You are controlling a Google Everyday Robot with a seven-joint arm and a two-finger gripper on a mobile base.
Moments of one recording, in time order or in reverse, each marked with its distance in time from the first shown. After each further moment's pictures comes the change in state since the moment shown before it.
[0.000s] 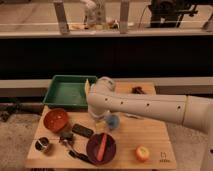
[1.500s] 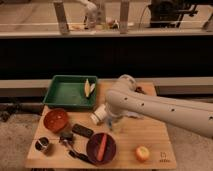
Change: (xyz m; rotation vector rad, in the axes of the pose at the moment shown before) arm 0.074 0.046 -0.042 -0.018 0.065 0.047
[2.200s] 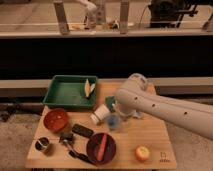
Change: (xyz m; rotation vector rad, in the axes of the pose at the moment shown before) arm 0.032 0.011 -0.016 0.017 0.031 0.071
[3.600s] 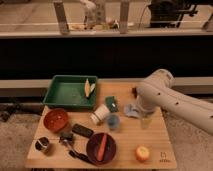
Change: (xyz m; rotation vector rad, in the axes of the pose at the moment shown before) arm 0.103 0.024 -0.028 0.002 0.093 0.137
